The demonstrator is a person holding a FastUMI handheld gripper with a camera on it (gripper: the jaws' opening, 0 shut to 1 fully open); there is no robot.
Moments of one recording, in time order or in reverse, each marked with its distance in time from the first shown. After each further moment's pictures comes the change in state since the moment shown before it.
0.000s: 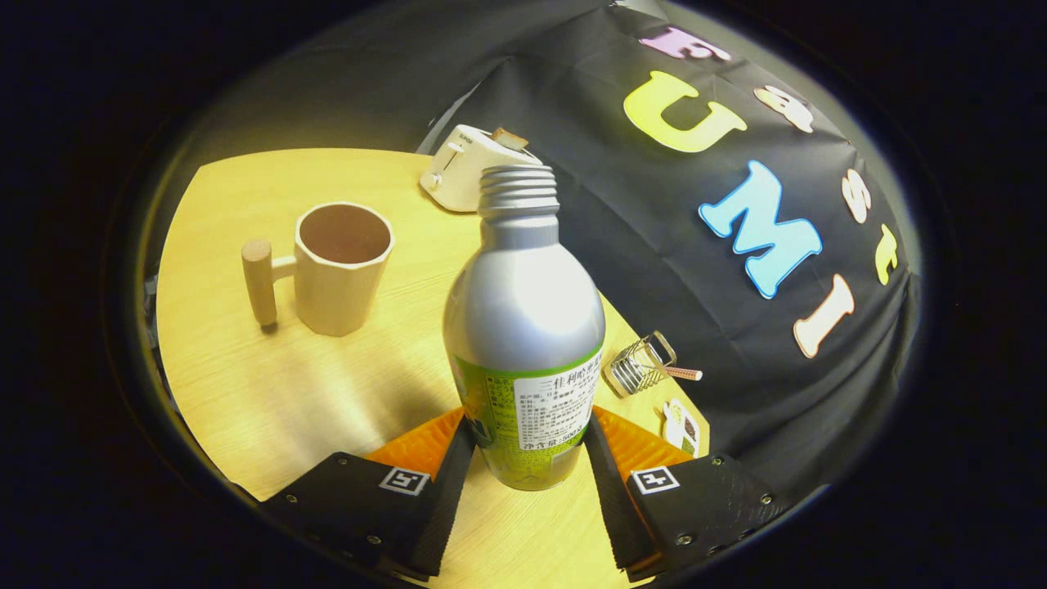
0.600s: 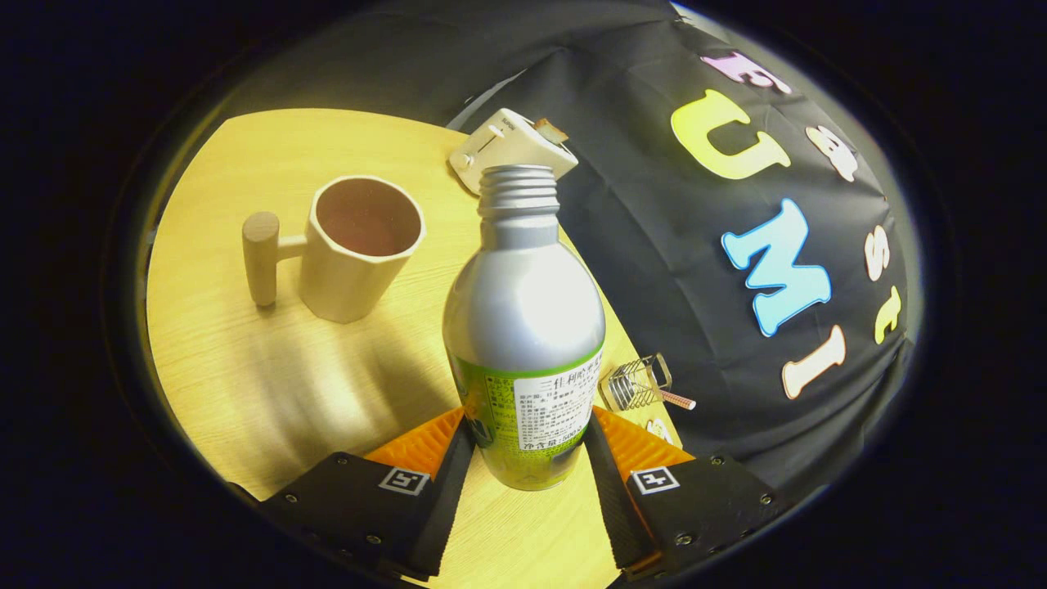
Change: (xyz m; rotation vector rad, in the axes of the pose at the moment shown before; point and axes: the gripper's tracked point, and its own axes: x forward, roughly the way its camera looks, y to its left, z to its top) arm 0.008 0.015 0.017 -0.164 0.050 -0.010
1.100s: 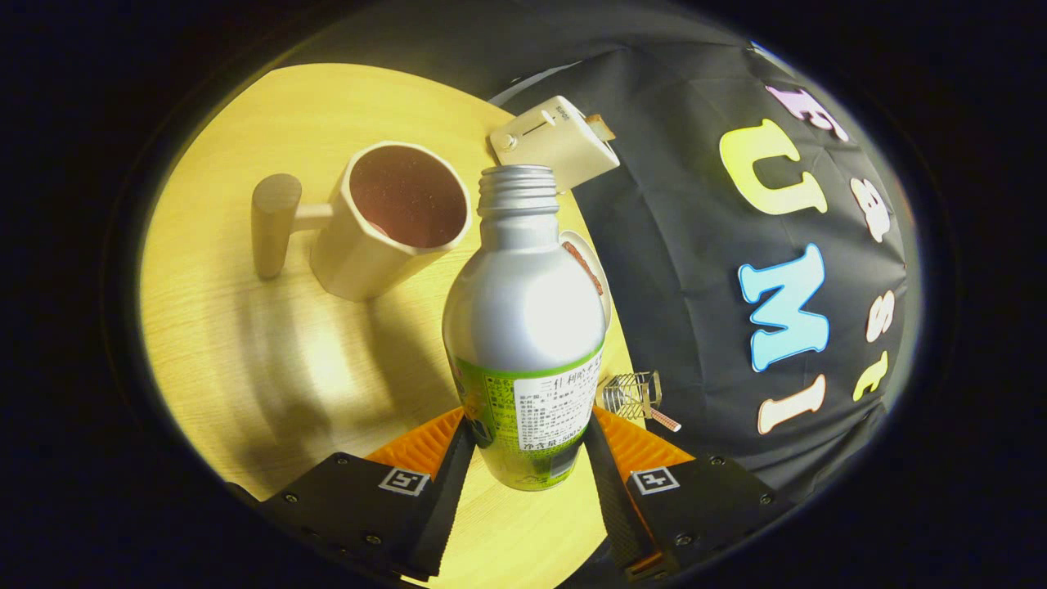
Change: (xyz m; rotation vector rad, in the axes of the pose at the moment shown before) arm 0.006 0.006 0.013 -0.202 0.083 -0.012
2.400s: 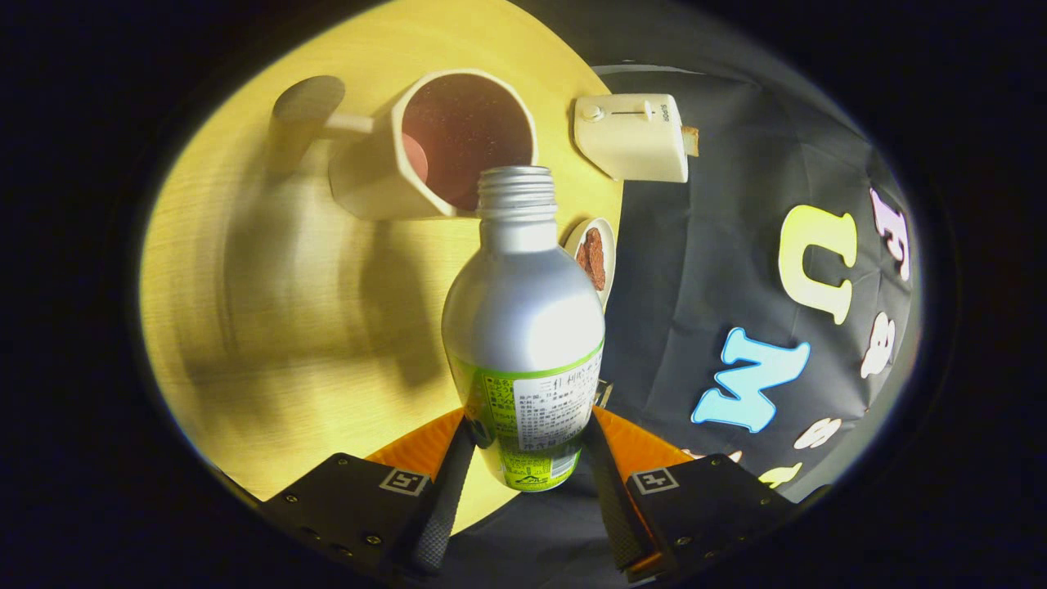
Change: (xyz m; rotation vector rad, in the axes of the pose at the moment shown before) arm -0.004 -0.032 0.004 -0.444 0.191 -0.059
